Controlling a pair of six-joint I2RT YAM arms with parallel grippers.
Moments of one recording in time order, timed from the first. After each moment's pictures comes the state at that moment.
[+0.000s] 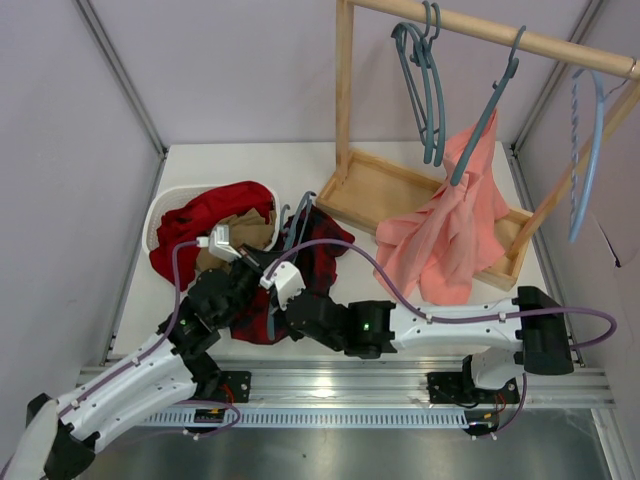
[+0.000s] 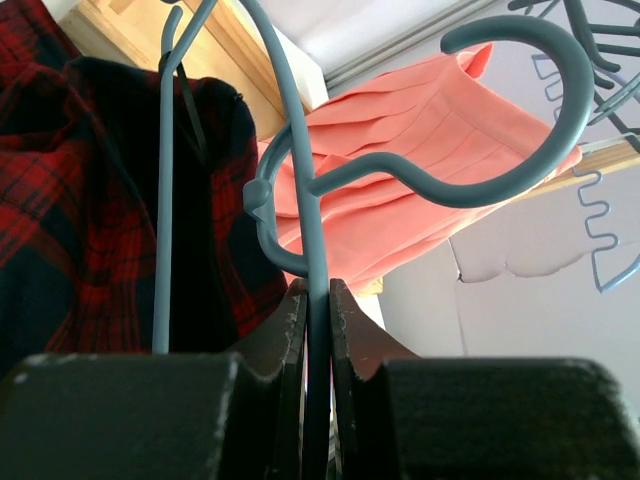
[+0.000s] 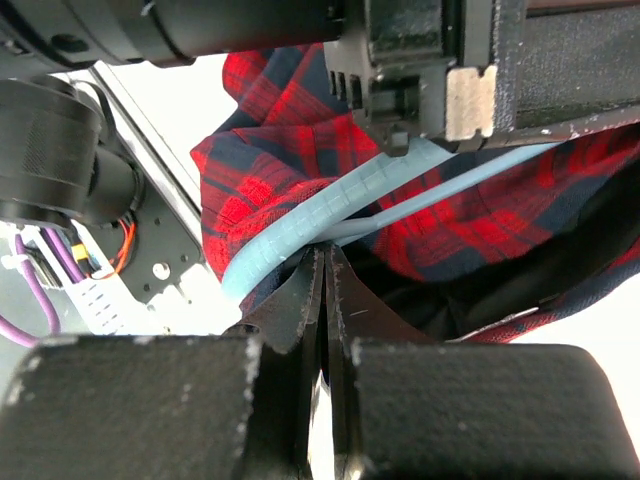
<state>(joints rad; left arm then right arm) -0.76 0.62 0.44 0.10 -0.22 -1.04 1.46 1.51 1.17 -0.17 0.45 0.31</state>
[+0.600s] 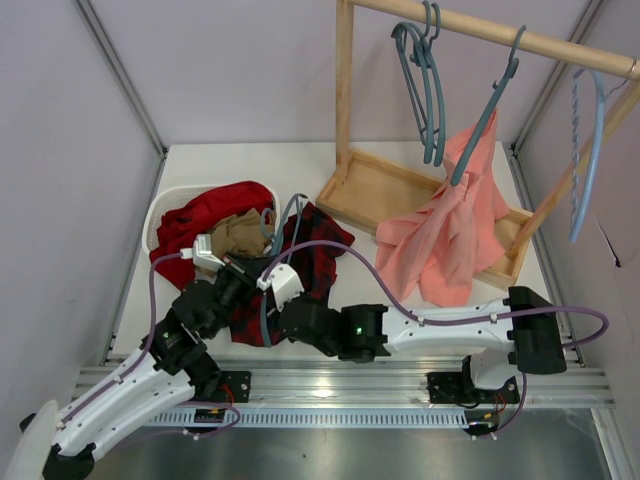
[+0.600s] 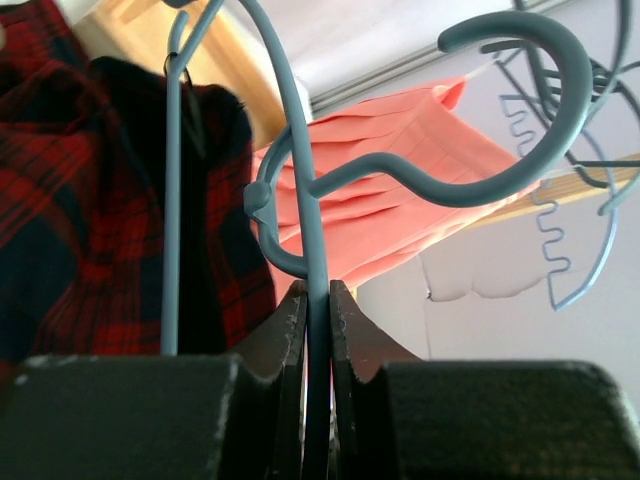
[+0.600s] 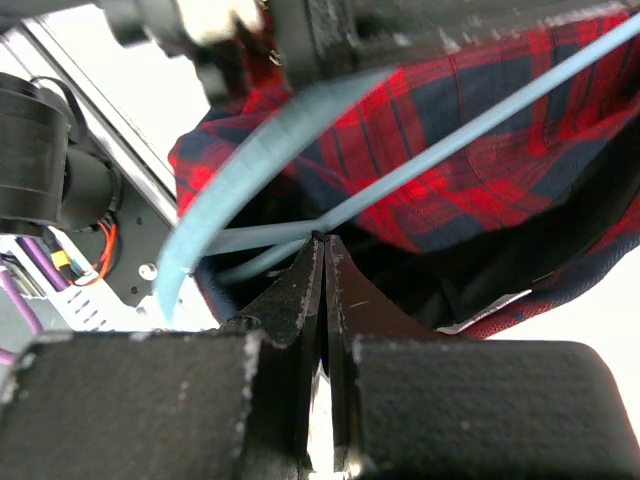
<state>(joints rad) -0.80 0.45 0.42 -0.01 -0.30 -1.12 1.48 1.55 1.20 -0.21 0.54 0.37</state>
